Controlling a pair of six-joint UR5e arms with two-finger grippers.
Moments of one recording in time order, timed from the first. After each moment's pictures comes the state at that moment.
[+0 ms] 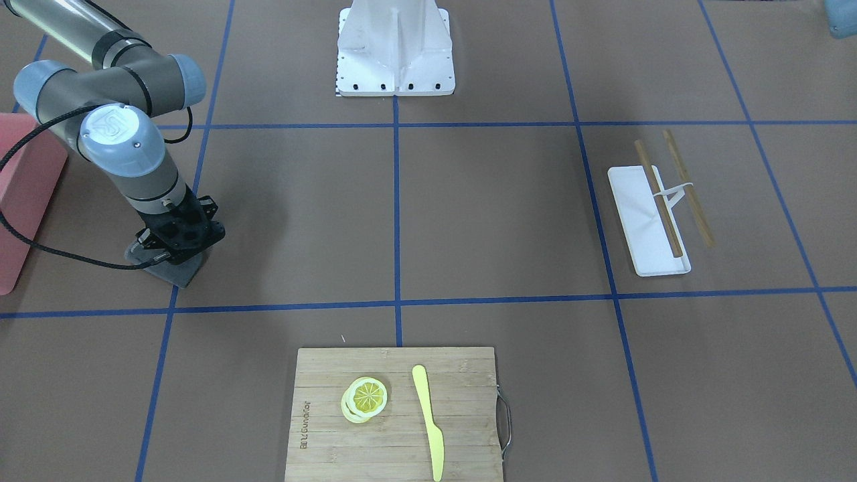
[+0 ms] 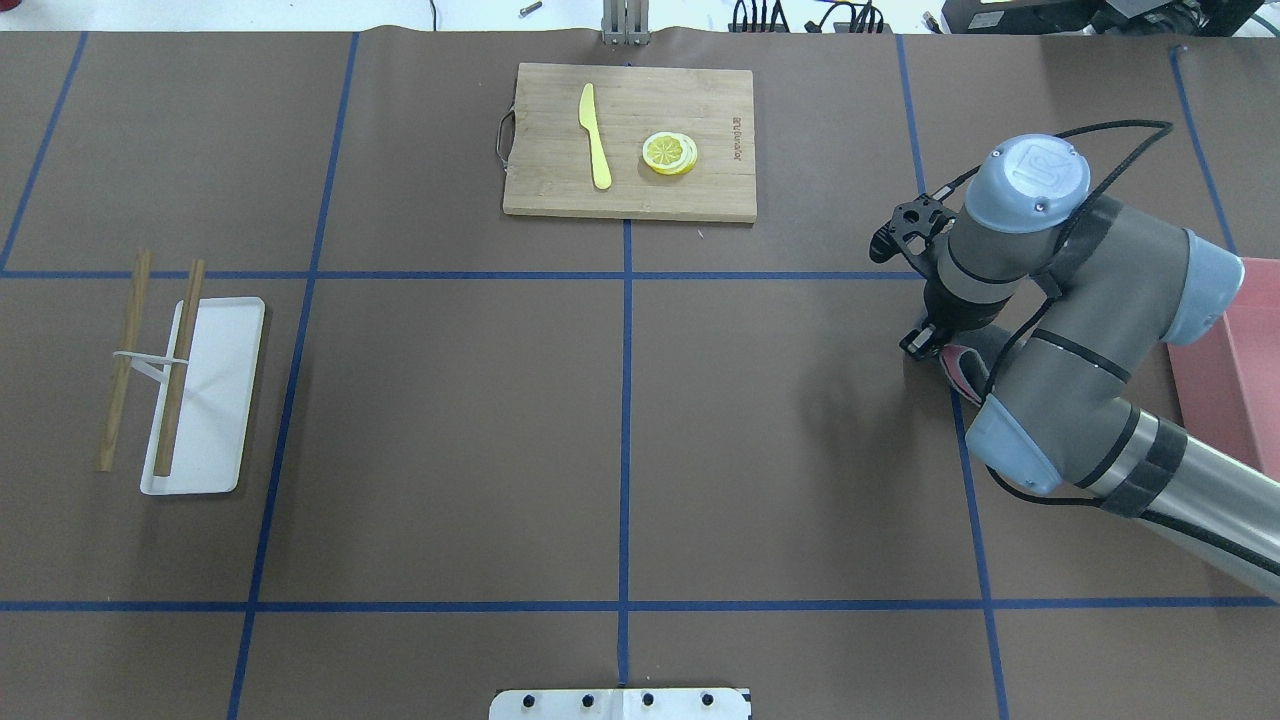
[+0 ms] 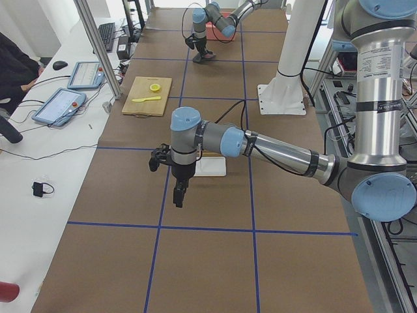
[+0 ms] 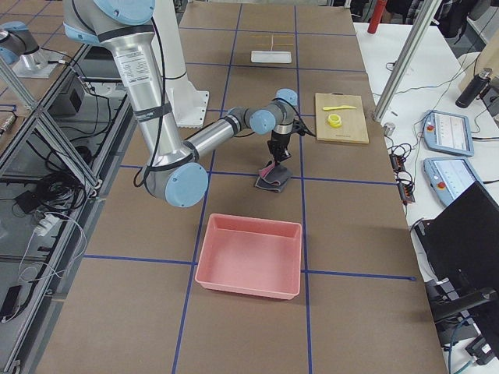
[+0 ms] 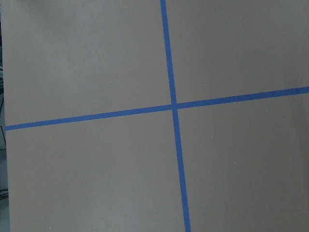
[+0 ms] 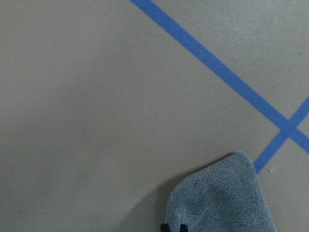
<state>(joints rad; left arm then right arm) -1.43 -1.50 -1.92 -1.49 -2.06 -0.12 0.74 -1.21 1.71 -1.60 2.01 0.27</state>
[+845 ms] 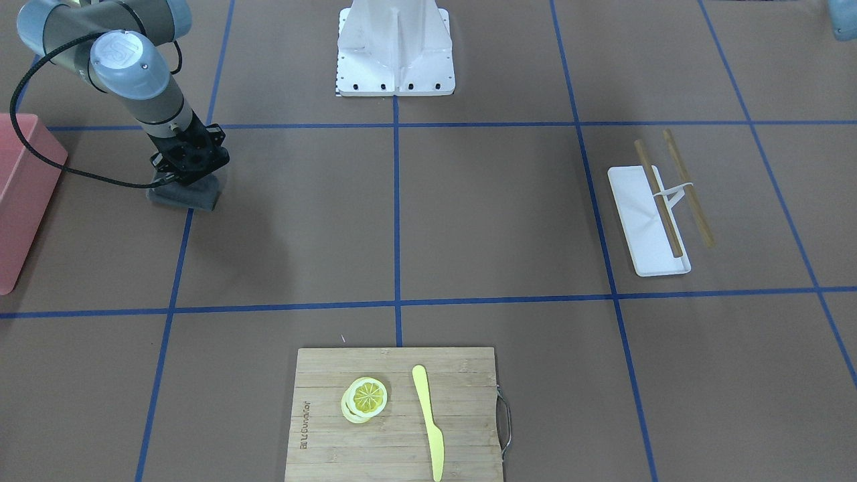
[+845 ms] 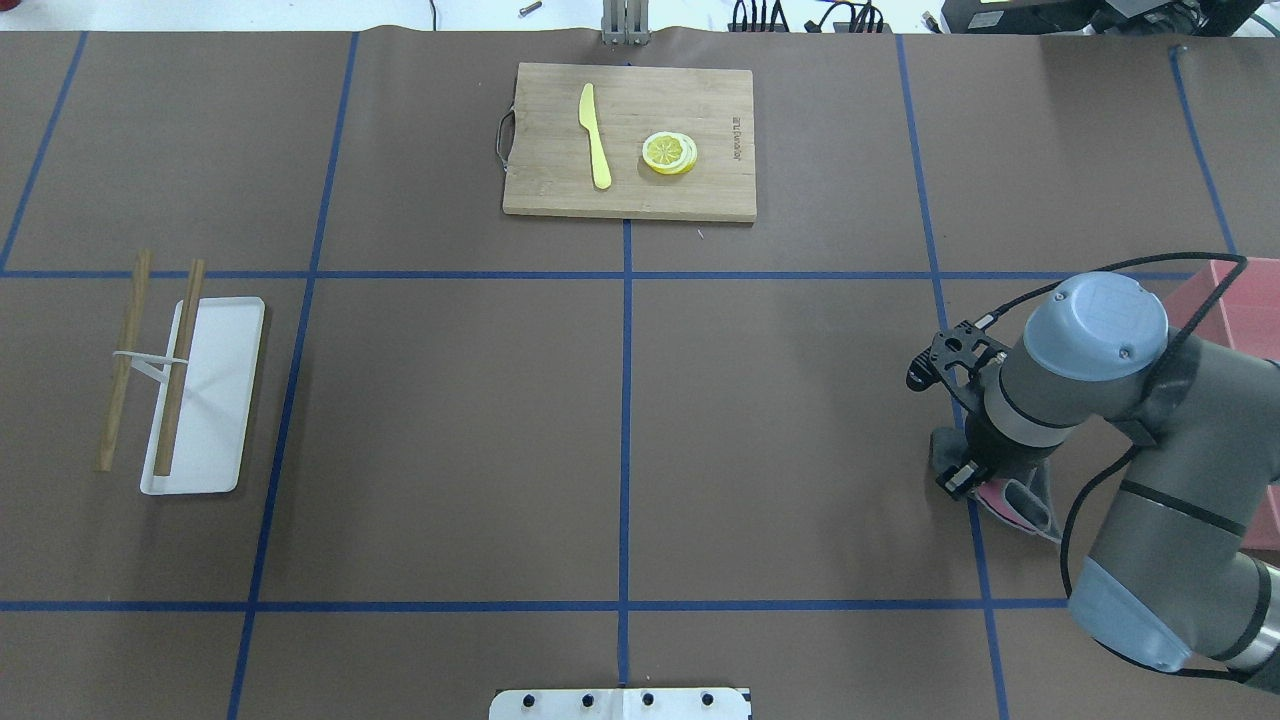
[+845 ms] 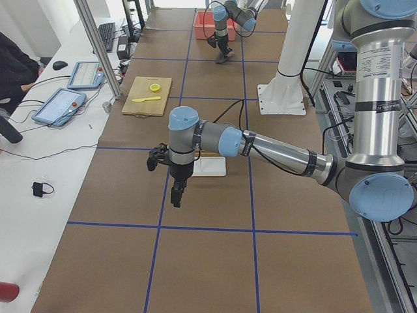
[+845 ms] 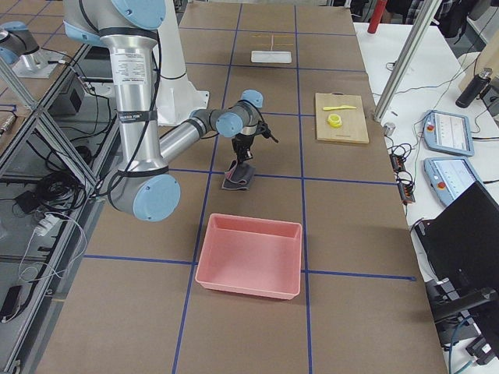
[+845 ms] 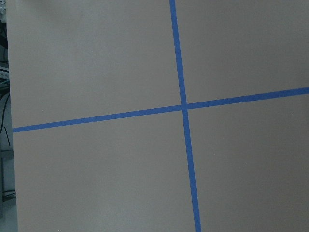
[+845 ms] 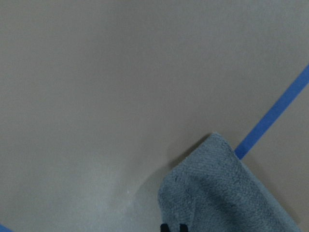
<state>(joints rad) -1.43 -1.51 -1.92 -1.49 -2.06 -0.12 0.58 -1.50 2.01 -1.60 2.06 0.43</state>
